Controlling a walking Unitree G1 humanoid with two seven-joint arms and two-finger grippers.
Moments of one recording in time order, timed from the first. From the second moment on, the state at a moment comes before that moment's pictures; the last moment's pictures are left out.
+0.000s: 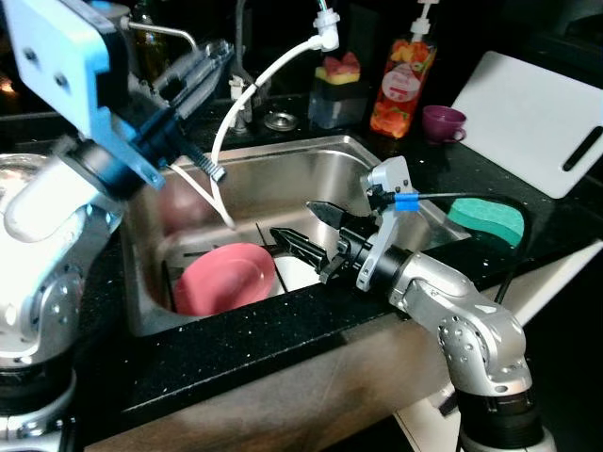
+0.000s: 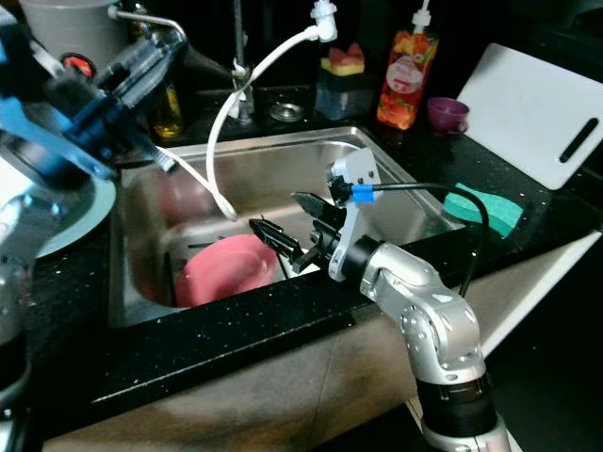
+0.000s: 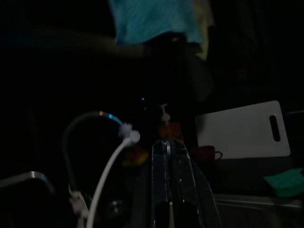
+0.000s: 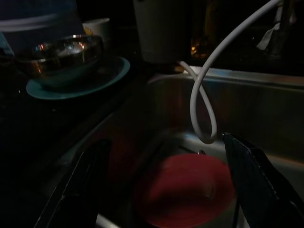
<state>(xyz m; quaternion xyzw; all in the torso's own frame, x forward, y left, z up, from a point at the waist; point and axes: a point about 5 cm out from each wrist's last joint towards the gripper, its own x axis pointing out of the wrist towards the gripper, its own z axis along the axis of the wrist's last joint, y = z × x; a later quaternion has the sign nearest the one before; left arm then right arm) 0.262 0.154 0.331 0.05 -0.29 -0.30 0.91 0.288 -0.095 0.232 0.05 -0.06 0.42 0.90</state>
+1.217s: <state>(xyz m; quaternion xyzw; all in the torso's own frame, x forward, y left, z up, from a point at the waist) 0.289 0.150 0.248 -0.07 -0.08 -0.27 0.96 0.301 -0.112 0.214 -0.01 -0.02 0.34 0.94</state>
